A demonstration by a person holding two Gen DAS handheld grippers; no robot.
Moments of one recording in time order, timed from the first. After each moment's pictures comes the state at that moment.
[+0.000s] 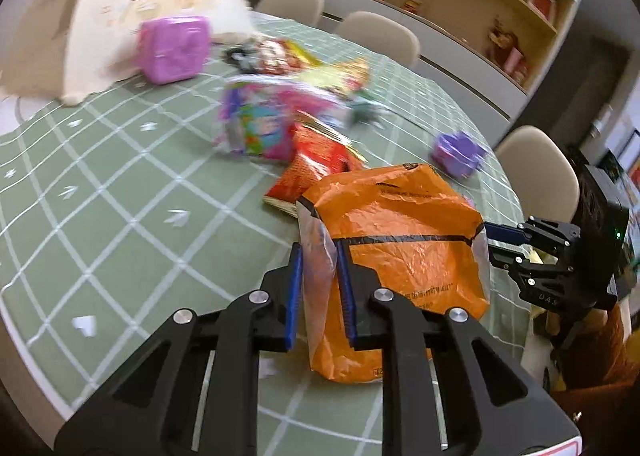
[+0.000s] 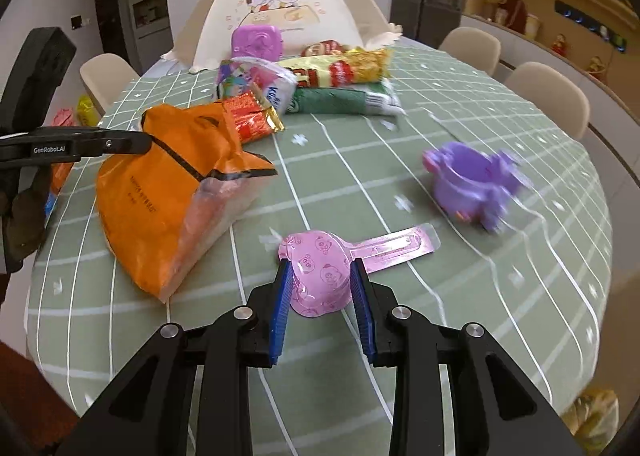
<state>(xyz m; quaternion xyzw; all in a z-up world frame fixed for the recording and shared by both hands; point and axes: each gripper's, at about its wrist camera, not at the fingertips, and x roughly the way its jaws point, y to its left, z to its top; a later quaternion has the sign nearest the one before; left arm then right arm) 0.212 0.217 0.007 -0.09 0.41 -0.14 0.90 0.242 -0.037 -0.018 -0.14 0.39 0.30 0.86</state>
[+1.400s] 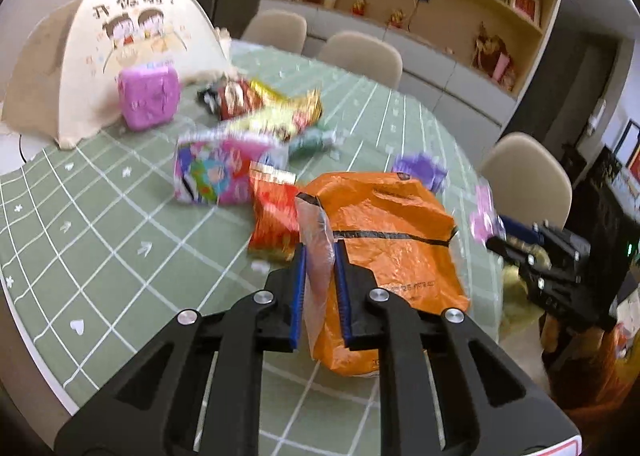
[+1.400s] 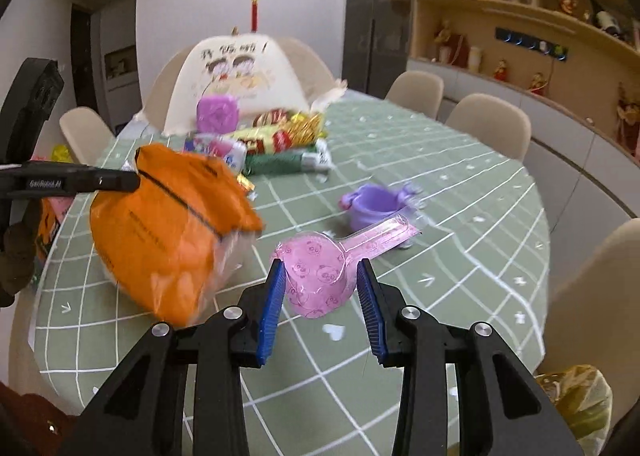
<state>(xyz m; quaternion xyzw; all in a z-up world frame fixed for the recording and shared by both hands) 0.198 0.176 0.056 -0.09 0.36 -0.13 0.92 0.210 -0.093 0.032 -0.09 0.29 0.23 0.92</state>
